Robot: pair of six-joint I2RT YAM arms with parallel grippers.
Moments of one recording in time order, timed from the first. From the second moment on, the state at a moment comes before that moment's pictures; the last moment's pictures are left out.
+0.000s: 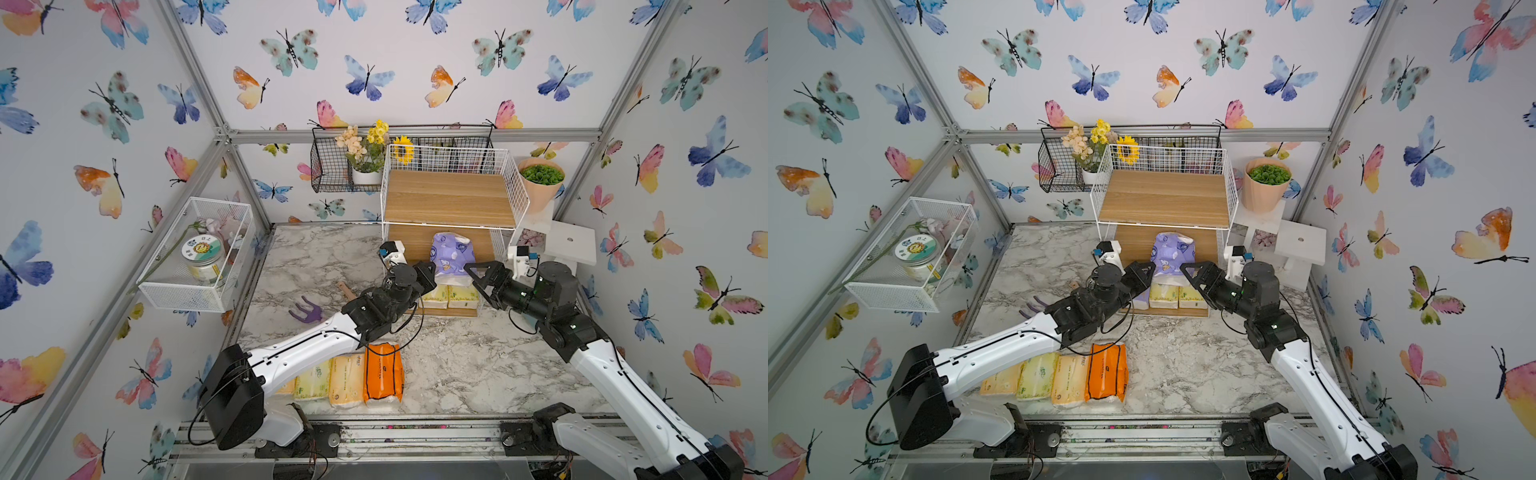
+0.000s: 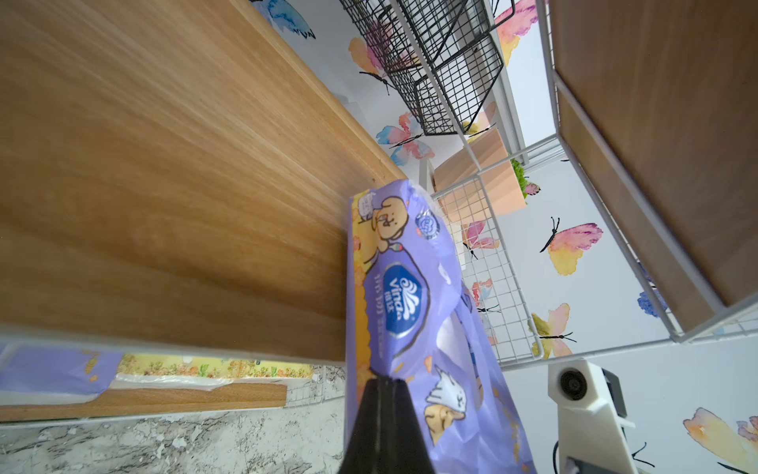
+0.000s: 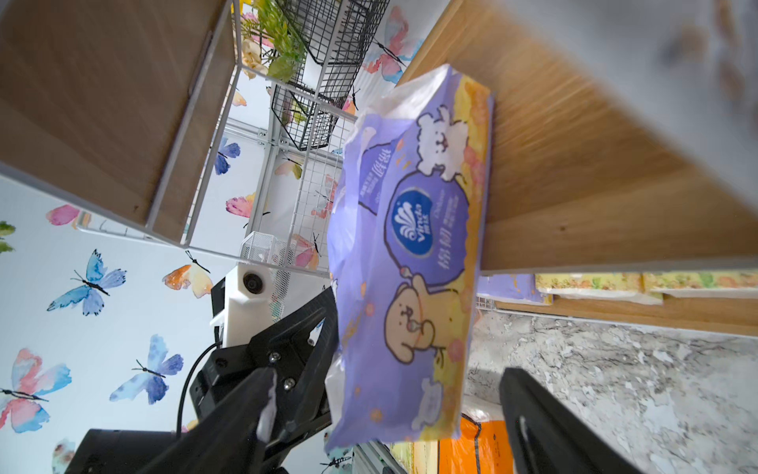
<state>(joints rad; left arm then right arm) -0.92 1.42 1.10 0.10 -0.27 -1.10 0.37 0.98 0.83 -0.11 -0.50 1.05</state>
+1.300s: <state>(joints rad) -0.91 0.96 0.85 -0.03 -0.32 -1.24 0.37 0.84 0.77 -0.33 -0.65 0.88</state>
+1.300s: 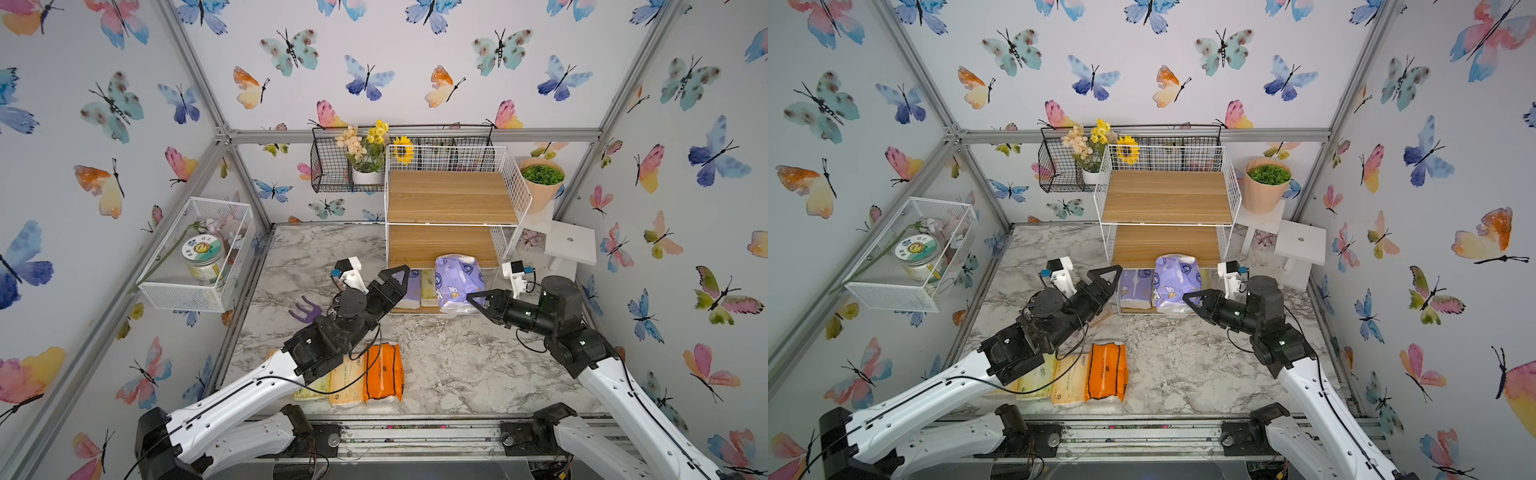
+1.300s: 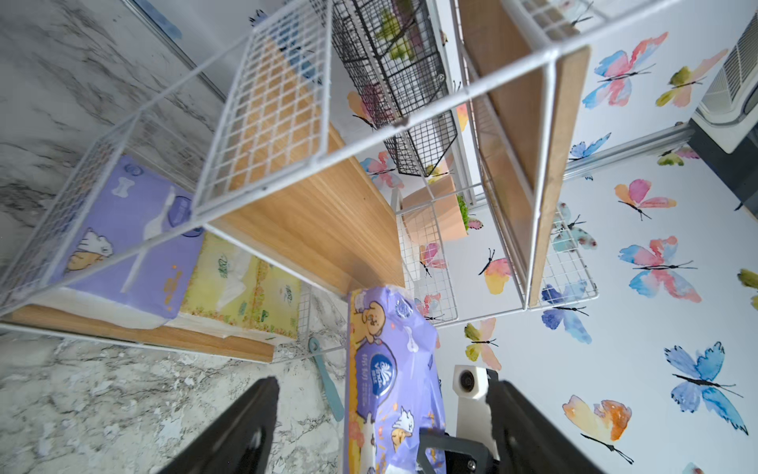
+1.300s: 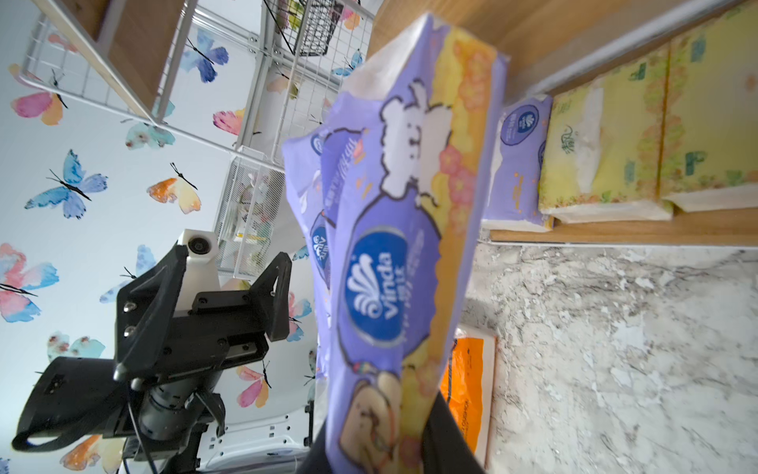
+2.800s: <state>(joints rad) -0.80 0.86 0.62 -0.21 -0.36 -1.45 0.87 0.93 0.40 -0.35 -0.16 0.98</state>
